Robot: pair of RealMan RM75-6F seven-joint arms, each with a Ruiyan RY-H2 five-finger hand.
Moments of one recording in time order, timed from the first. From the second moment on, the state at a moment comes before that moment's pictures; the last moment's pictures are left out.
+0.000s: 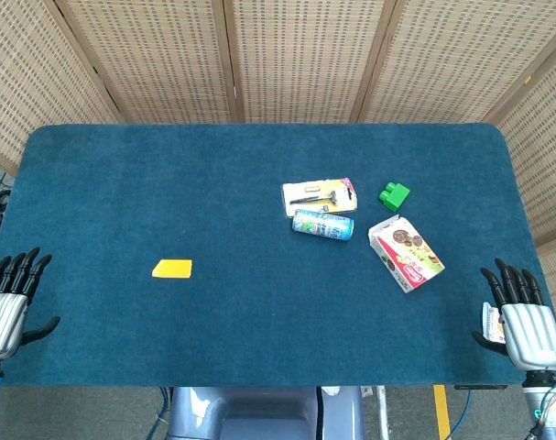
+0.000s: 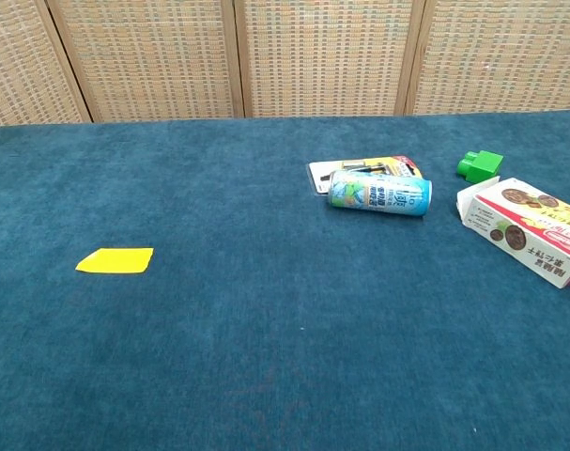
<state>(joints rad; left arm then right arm) -0.10 -1.15 -0.02 -1.62 1.52 1.47 0.14 0.08 -1.12 0.06 -1.64 -1.47 1.45 -0.14</state>
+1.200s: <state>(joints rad) -0.39 -1.38 -0.09 -1.44 1.36 1.08 0.34 0.08 -1.12 0.06 -1.63 -1.47 1.45 -0.11</state>
